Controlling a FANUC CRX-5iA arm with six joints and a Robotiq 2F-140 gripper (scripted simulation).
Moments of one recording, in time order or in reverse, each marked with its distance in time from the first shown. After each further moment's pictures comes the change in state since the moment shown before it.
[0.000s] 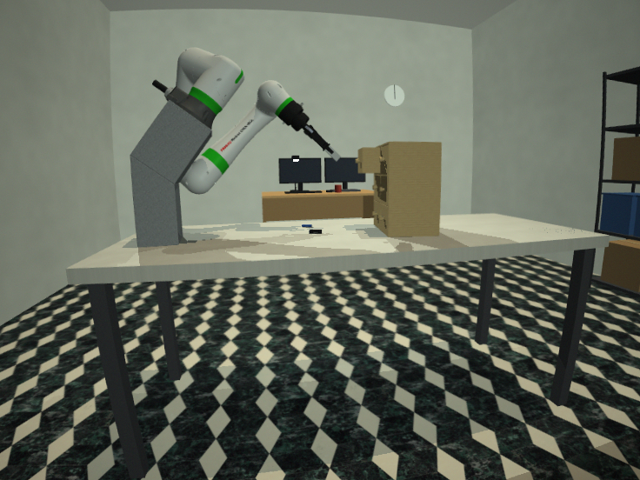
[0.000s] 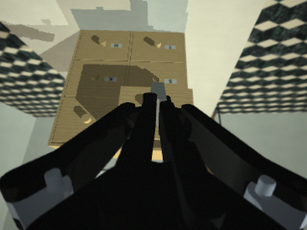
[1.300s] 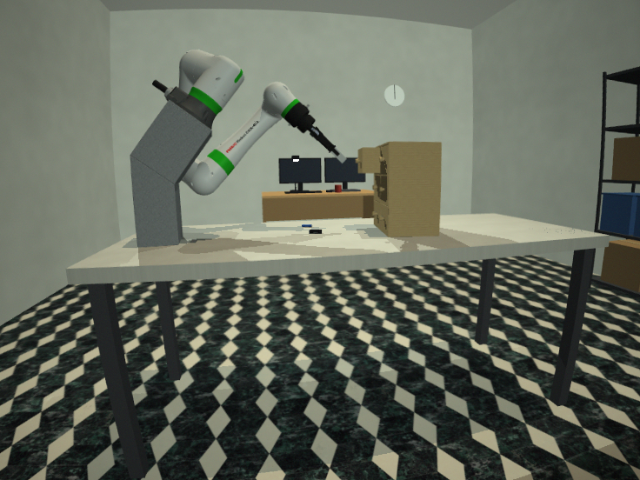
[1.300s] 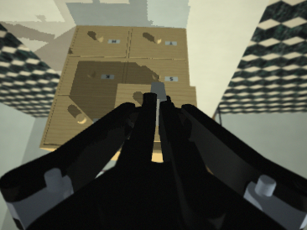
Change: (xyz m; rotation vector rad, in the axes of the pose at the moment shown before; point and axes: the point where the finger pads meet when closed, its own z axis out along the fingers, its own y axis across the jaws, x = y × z) arm -0.011 0.000 0.022 0.000 0.001 0.000
